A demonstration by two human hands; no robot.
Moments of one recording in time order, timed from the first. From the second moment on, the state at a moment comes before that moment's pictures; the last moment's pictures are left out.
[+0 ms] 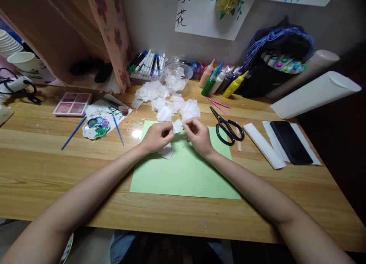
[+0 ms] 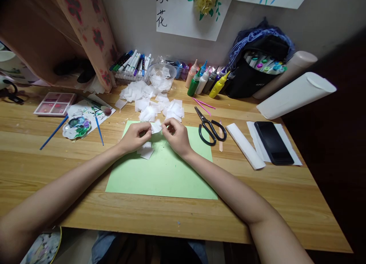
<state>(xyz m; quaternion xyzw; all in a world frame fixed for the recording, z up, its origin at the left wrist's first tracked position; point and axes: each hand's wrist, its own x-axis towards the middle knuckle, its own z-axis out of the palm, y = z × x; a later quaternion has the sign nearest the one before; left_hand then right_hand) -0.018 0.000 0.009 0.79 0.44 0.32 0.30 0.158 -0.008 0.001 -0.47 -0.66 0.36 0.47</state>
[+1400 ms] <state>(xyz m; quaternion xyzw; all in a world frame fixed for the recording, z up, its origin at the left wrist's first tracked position) -0.013 -0.012 0.004 0.76 0.49 0.41 0.12 0.149 -0.013 0.002 -0.45 -0.56 0.51 0.46</state>
